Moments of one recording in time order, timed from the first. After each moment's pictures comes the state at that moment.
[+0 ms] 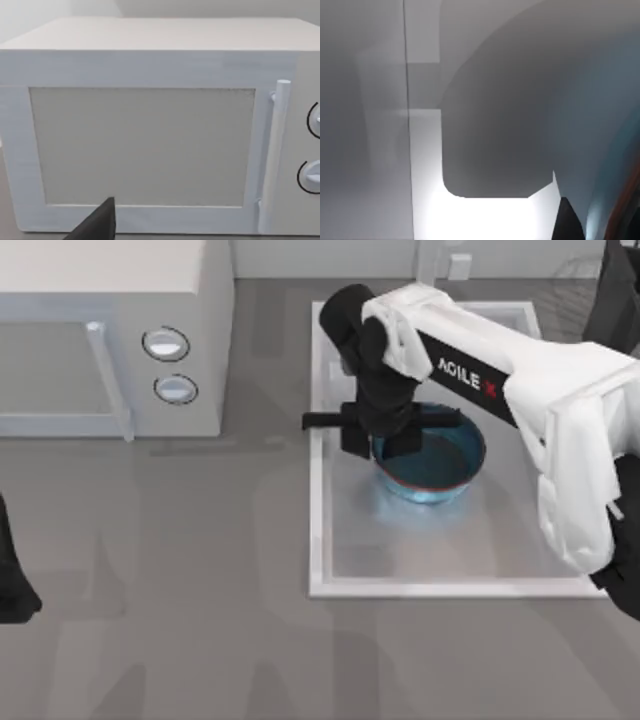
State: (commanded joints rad) left arm 0.00 0.00 0.00 0.00 0.00 0.00; right arm 0.50 2.86 2.51 -1.04 0.11 0.52
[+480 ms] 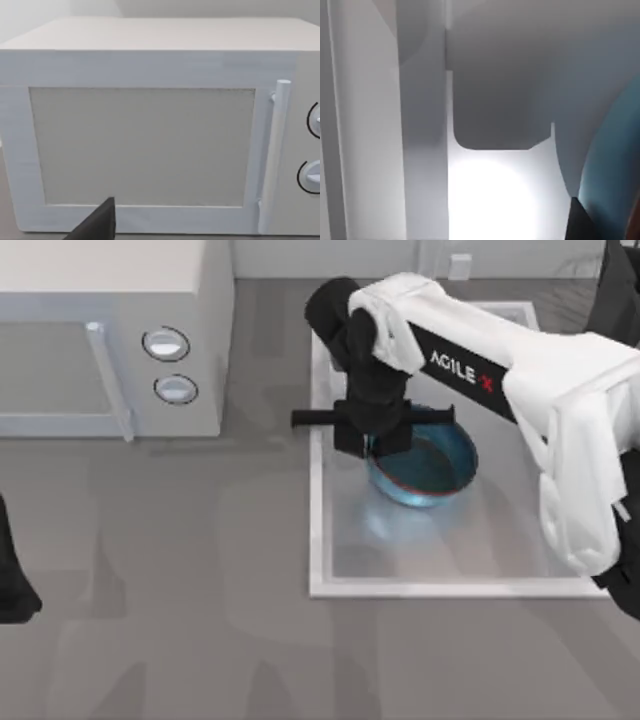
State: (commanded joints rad) left arm 0.00 0.00 0.00 0.00 0.00 0.00; right arm 0.54 2.79 2.46 -1.08 0.12 0.55
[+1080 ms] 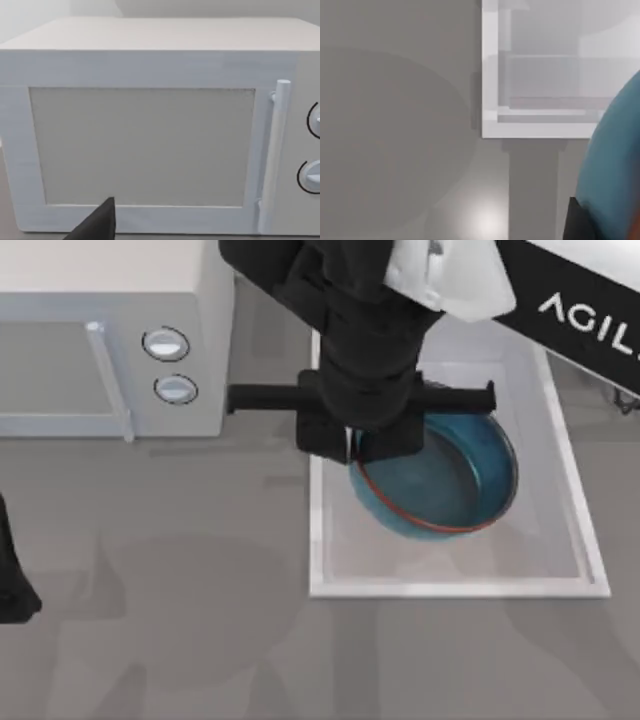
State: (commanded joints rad) left arm 0.00 0.00 0.00 0.00 0.00 0.00; right arm 0.84 2.06 2.07 -1.41 0.15 0.85
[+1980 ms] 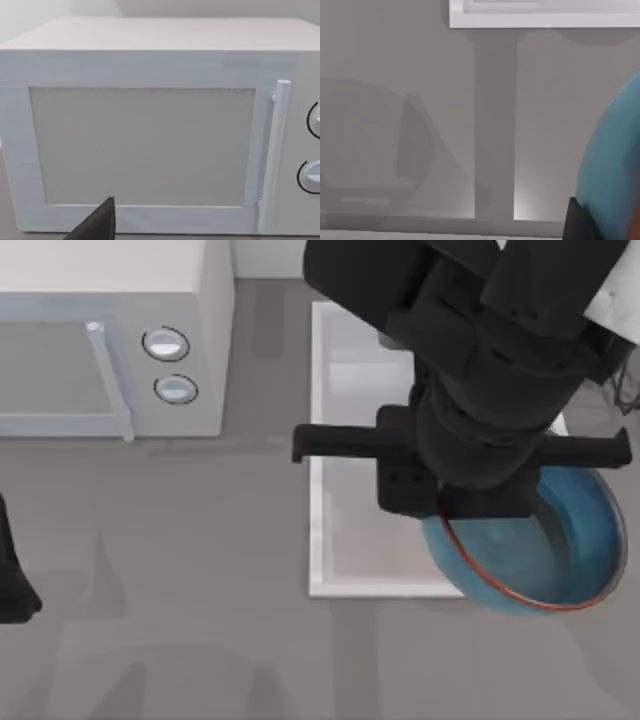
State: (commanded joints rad) left arm 0.00 0.00 0.00 0.00 0.00 0.00; right arm 0.93 1.72 1.84 -1.51 0.13 0.95
